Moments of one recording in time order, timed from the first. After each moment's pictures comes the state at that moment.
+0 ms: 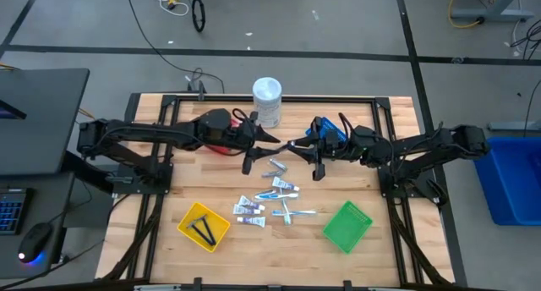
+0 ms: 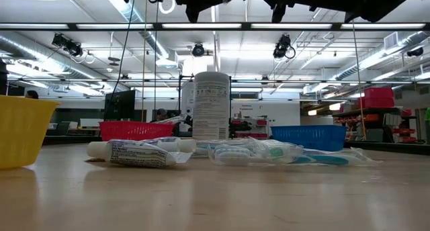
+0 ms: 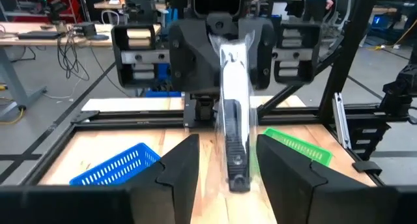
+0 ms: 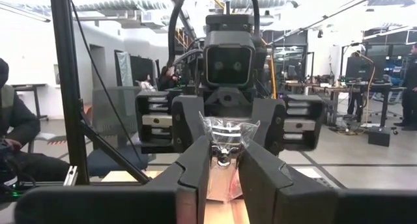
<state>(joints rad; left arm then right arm) 0.11 1.37 1.00 0.23 0.17 0.01 -0.02 1.27 0.65 0.83 -0.04 0.01</state>
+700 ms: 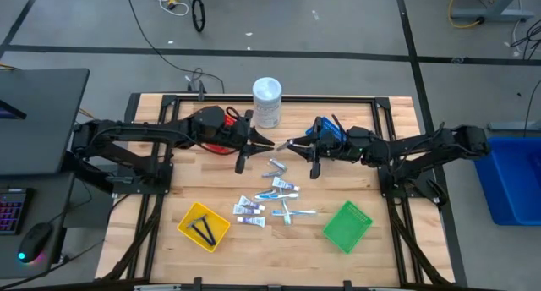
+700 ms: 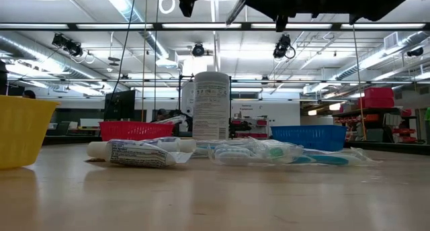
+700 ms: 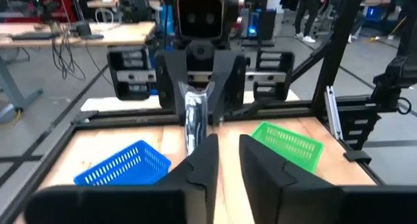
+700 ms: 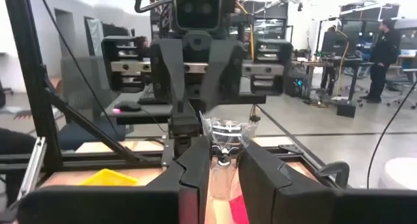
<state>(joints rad) 0.12 1.30 1.00 0.16 0.20 0.04 -0.02 1.26 0.65 0.70 0.06 -0.01</state>
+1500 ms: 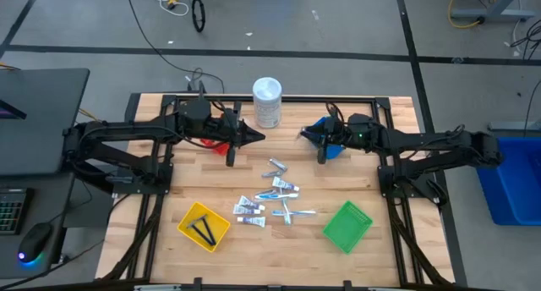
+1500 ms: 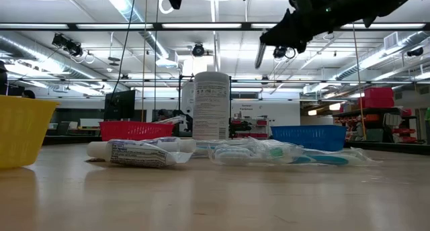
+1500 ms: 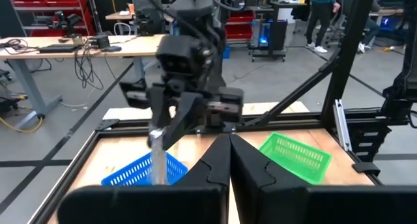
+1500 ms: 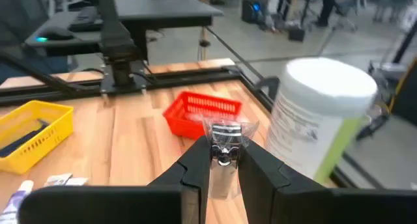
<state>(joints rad) 0.16 1.20 1.00 0.09 0.20 0.04 -0.20 1.09 0.65 0.21 0.09 0.01</state>
